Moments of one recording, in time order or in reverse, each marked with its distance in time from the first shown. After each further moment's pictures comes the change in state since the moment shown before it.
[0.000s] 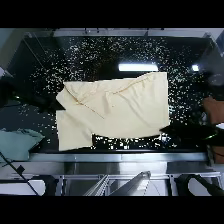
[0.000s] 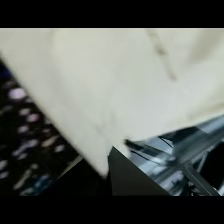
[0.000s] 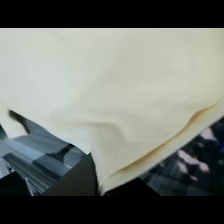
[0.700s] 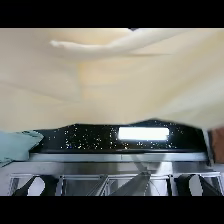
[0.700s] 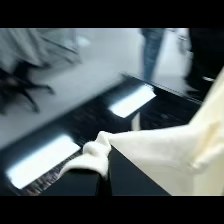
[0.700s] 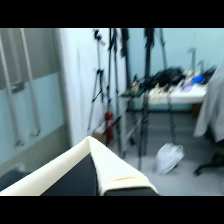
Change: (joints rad) left arm 0.419 0.645 0.830 -0.674 0.061 0.148; right arm -0.336 0.384 1.136 0.366 -0.117 -0.051
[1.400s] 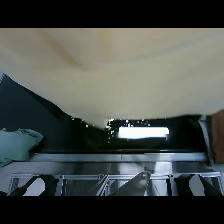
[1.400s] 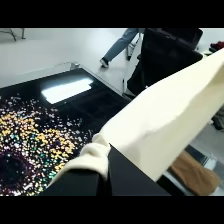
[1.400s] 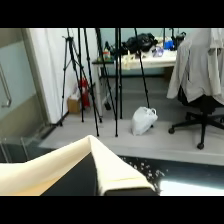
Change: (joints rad) left arm -0.156 -0.160 -0.030 -0.020 0.035 -0.174; right arm -0.011 -0.117 0.113 -0.182 0.126 0.084
